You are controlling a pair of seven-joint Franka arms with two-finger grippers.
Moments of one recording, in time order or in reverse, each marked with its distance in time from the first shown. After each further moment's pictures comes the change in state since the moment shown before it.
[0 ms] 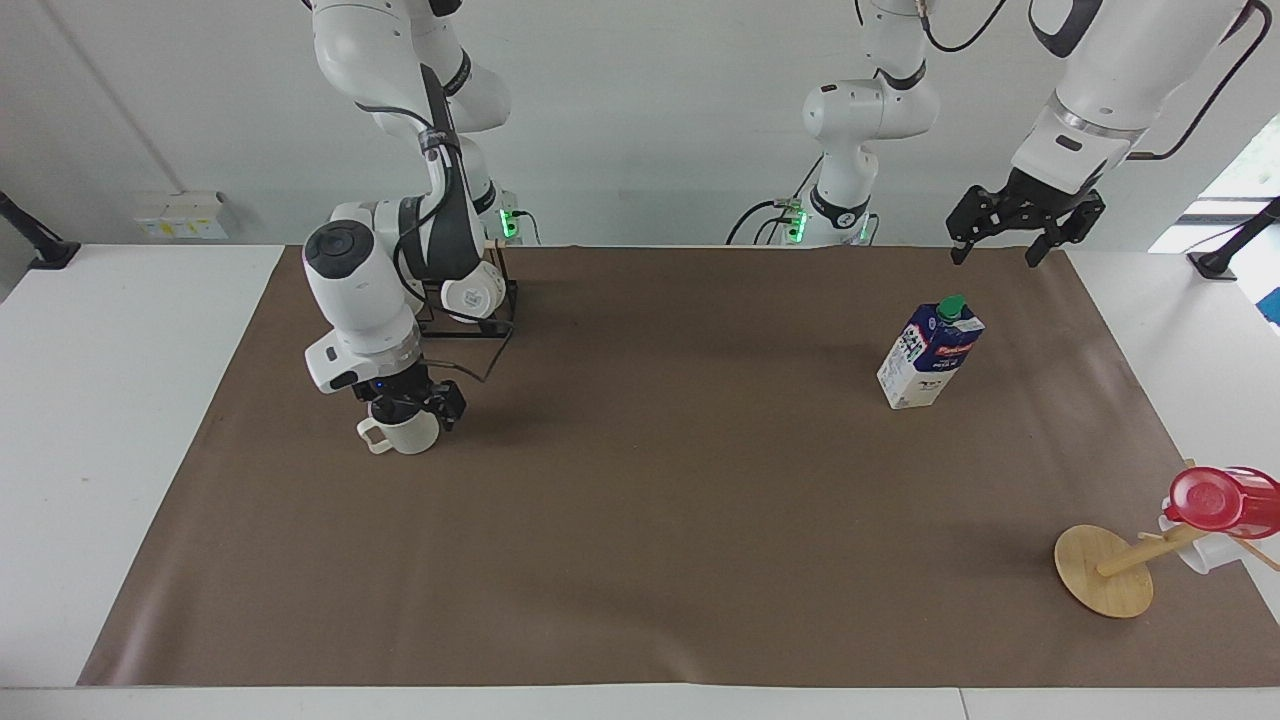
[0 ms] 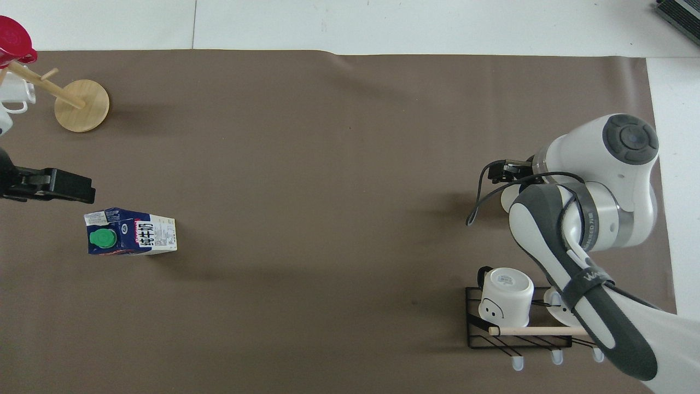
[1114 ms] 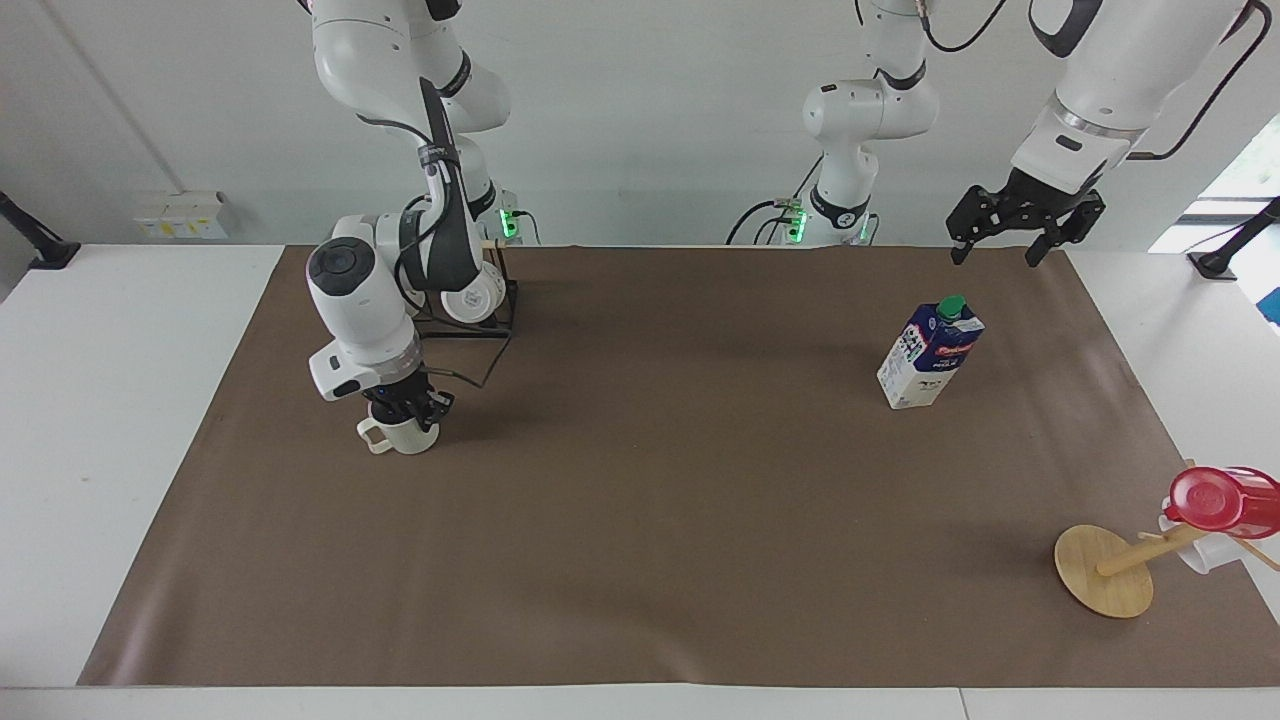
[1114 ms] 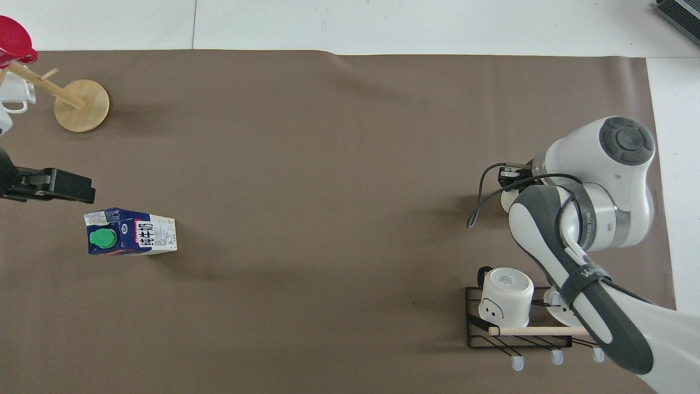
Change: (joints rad) left arm 0.000 0.000 0.000 0.000 0.000 0.000 0.000; right arm -0.007 0.014 0.000 -0.008 0.000 0.002 -0.003
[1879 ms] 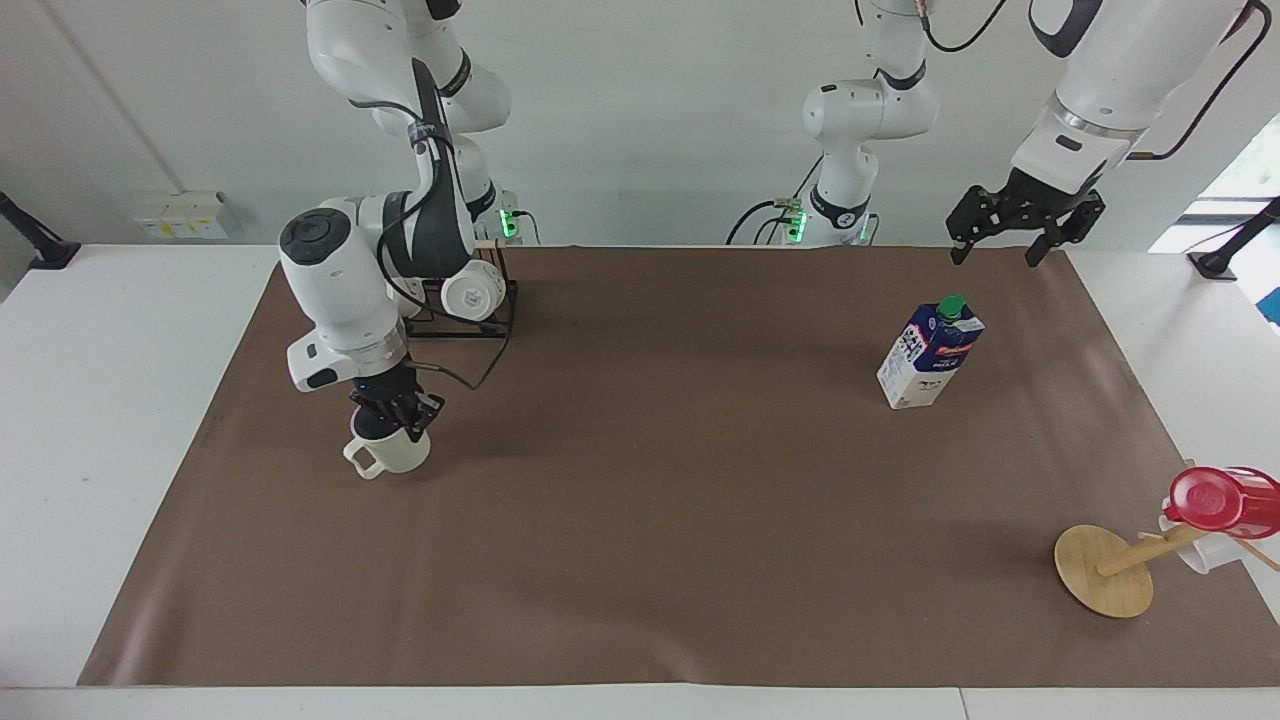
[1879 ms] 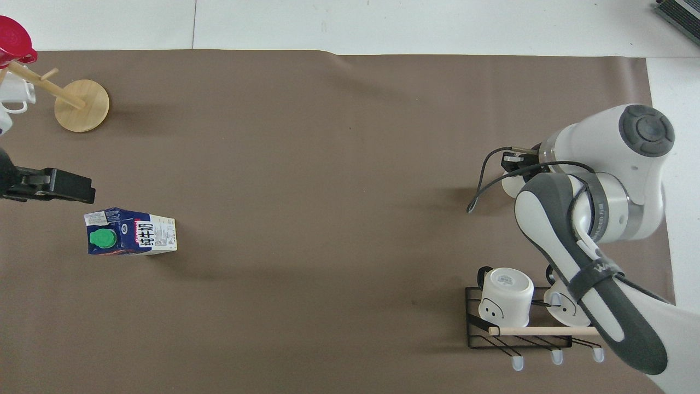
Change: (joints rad) left arm 0.000 0.000 0.000 0.000 0.000 0.000 0.000; right arm 0.001 -0.005 -0.001 0.136 0.053 -0.028 0.039
